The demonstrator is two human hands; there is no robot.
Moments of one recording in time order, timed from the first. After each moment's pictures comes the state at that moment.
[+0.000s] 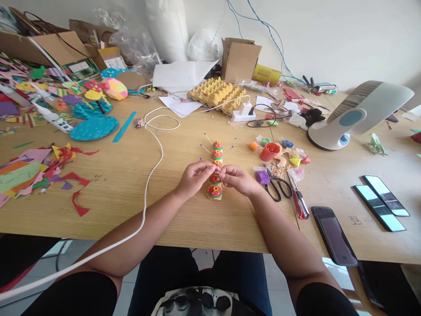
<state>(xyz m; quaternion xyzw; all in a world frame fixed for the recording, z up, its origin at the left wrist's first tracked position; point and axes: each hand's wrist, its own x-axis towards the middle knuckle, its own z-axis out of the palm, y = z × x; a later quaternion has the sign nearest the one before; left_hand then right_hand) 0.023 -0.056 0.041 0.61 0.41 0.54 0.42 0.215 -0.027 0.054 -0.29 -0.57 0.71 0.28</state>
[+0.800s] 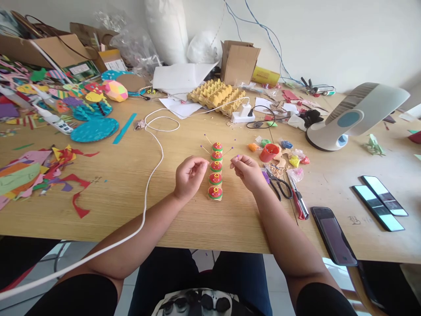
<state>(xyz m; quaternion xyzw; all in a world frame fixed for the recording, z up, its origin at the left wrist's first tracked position) 0.021 -0.059 0.043 0.60 0.43 0.63 0.22 0.228 -0.007 0.053 -0.40 -0.47 0.64 0.46</state>
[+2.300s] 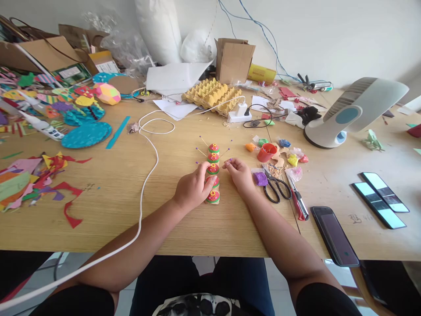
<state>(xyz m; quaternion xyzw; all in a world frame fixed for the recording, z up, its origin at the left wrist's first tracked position) 0.029 -0.067 0.038 0.77 0.58 0.27 0.06 0.213 0.001 0.017 -0.48 -0.52 0.52 0.48</state>
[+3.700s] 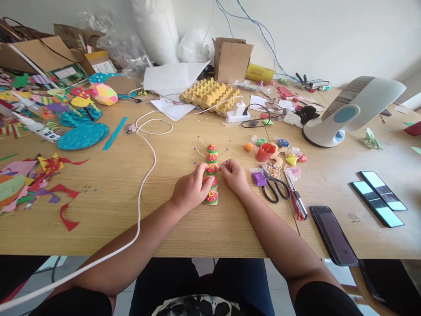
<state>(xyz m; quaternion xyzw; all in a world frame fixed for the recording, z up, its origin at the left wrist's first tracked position) 0.030 -0.066 0.039 0.76 0.58 0.27 0.06 0.207 -0.003 0.016 -0.51 -0.62 0.42 0.42</state>
